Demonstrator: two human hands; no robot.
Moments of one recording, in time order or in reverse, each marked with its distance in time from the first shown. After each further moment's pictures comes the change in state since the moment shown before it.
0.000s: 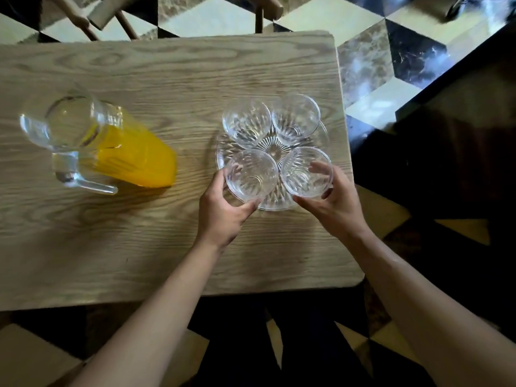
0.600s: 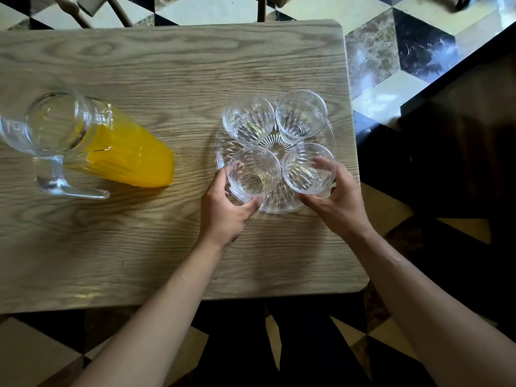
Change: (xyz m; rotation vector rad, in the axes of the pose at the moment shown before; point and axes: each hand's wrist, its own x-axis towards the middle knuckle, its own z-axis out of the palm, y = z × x) left_hand 0.008 -0.003 0.007 0.011 0.016 -0.034; right_hand 0.015 0.008 0.006 -0.042 -0.013 -0.034
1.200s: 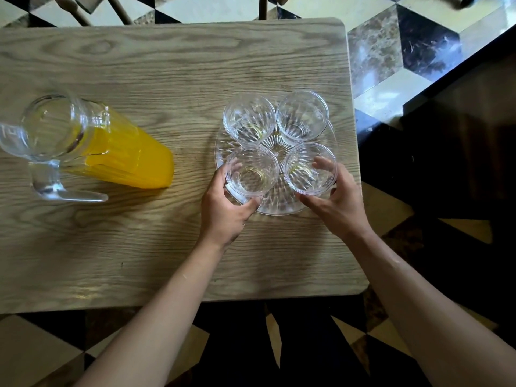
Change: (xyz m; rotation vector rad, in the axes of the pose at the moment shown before) left_hand 0.006 -0.010 0.006 -0.033 0.028 0.019; right_hand 0.002 0.002 0.002 0.001 0.004 0.008
